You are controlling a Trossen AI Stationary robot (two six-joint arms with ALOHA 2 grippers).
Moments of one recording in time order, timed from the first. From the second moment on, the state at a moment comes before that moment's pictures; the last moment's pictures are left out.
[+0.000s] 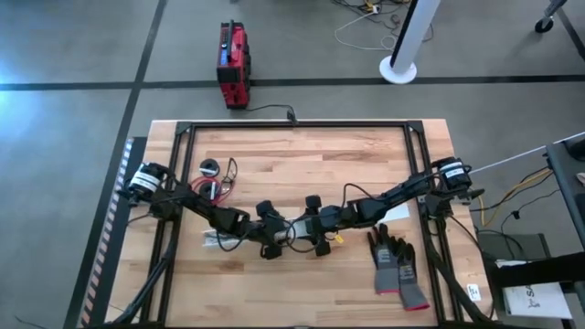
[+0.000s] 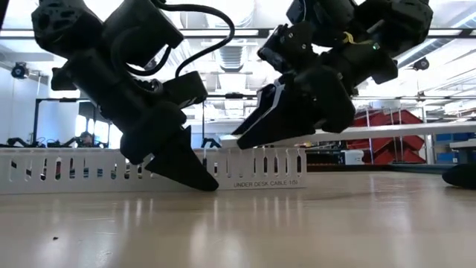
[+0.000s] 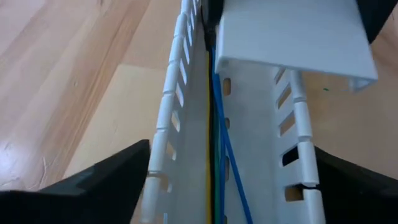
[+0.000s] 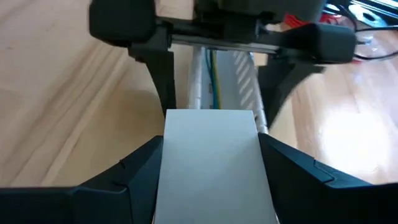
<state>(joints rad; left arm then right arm) -0.29 1.86 0.75 0.23 -0.40 -0.39 0.19 1.90 0.83 0.45 0.09 -0.17</state>
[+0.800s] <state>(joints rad) -0.30 1.86 0.74 0.23 -0.39 -0.34 0.08 1.90 0.84 0.41 -0.02 -0.14</state>
